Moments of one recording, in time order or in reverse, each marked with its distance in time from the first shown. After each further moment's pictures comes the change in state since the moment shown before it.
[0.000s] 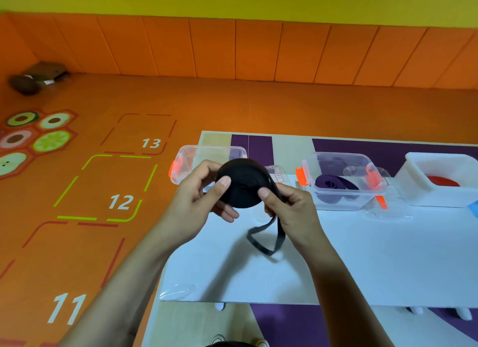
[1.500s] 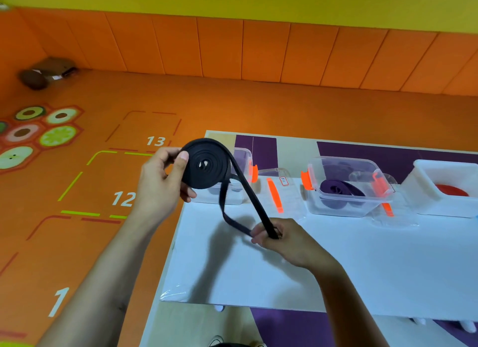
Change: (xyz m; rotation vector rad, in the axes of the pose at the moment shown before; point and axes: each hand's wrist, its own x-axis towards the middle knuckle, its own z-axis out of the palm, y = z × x) left_hand 0.024 -0.014 -0.055 0.221 0.450 0.017; right_hand 0.002 0.063 -0.014 -0.366 -0.387 0.336
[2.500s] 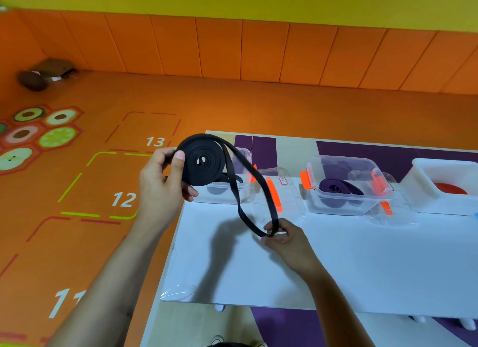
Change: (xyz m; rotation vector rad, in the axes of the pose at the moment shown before) left_hand -0.009 0.000 0.009 0.000 0.103 0.054; right_hand 0.006 0.039 0.017 0.178 0.311 0.101
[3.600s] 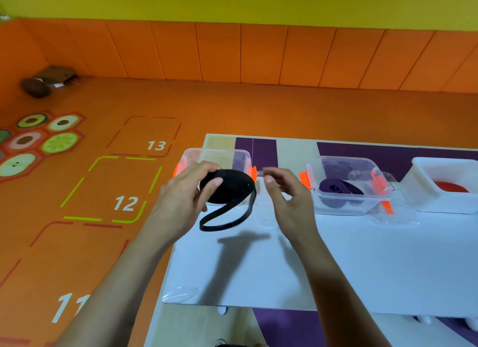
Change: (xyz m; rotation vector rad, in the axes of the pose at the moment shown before) left_hand -0.020 0.020 0.002 0.509 -0.403 0.323; right_hand -0.008 -0.100 -0.003 0.129 0.261 -0.503
